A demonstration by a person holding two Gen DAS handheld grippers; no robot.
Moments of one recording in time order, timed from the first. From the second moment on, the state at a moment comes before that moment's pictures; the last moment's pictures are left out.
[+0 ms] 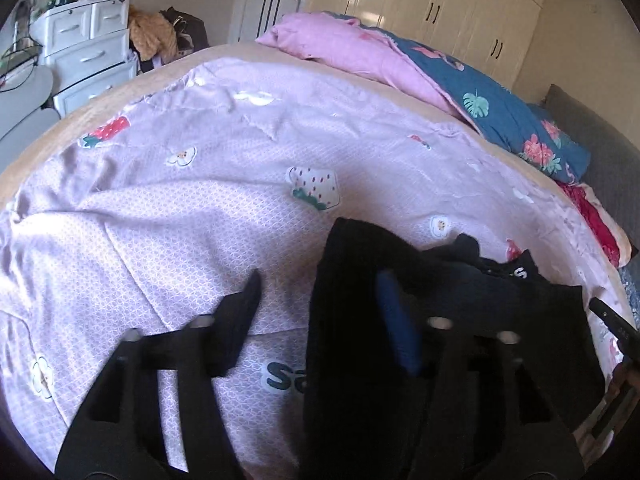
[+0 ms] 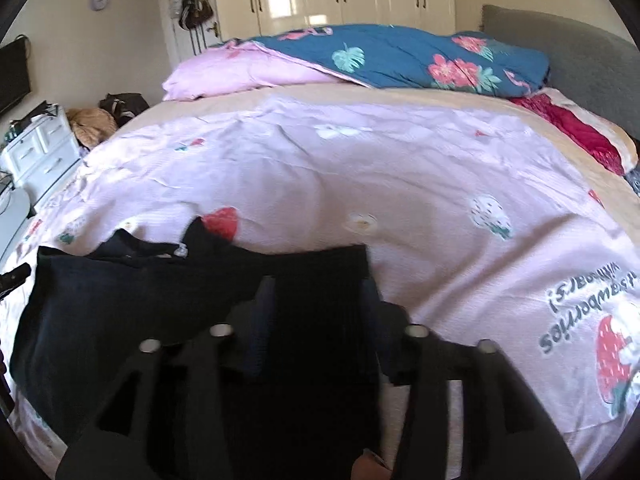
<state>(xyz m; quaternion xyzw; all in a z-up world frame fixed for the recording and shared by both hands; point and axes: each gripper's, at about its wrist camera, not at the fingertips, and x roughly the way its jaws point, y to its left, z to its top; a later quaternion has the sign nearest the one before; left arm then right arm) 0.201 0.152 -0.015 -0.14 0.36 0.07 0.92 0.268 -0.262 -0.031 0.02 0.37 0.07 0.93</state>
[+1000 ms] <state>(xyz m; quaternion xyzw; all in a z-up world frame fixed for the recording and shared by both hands) 0.204 0.141 -0.015 -0.10 0.35 0.06 0.93 0.269 -0.272 -0.023 0.06 0.33 0.07 0.94</state>
